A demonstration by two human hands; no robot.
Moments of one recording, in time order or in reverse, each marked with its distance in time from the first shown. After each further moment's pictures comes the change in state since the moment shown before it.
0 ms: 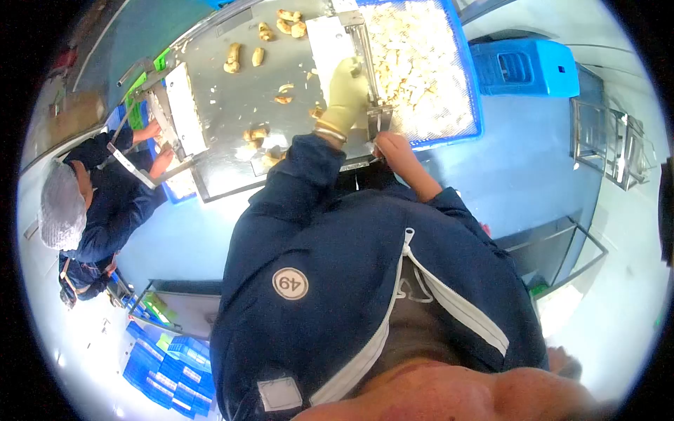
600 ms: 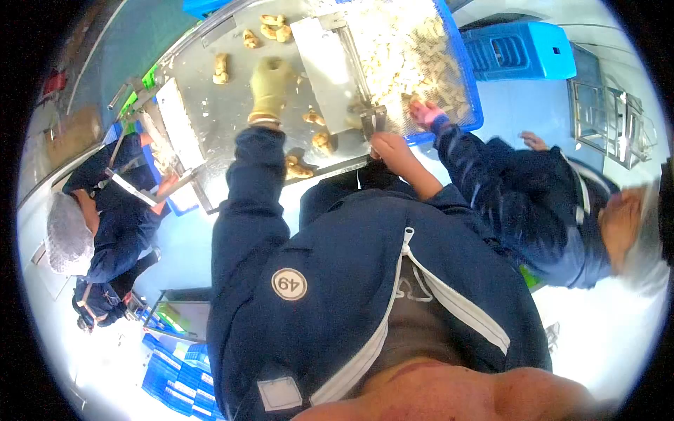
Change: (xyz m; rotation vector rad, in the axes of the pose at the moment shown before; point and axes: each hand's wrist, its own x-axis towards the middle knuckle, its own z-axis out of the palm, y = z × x) left_hand 0.061 -0.032 -0.130 0.534 0.259 0.101; right_hand -0.001 -0.012 -0.002 0.084 -0.043 0.121
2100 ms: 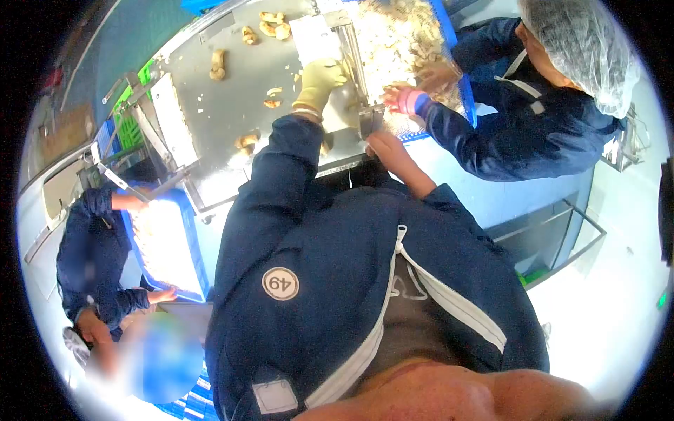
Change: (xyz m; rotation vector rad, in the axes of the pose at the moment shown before) left_hand -0.031 0.027 0.101 -0.684 -0.459 -0.165; right_hand -0.003 0.027 0.008 -0.177 0.038 -0.151
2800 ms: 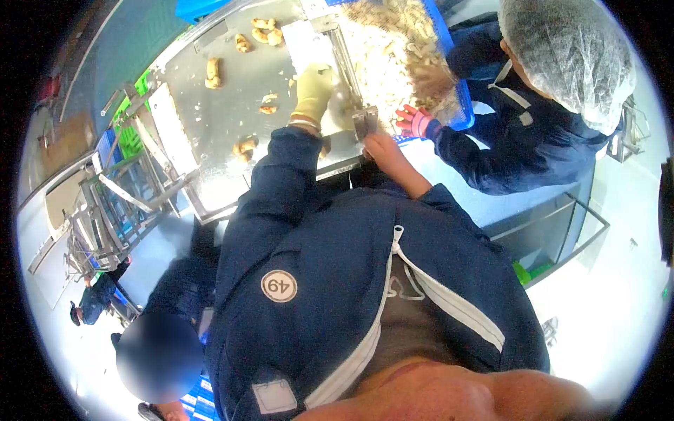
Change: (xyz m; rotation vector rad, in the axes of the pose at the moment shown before) left_hand -0.035 0.055 0.011 0.539 0.150 0.058; right_hand 0.003 0.003 0.005 -0.012 0.027 0.081
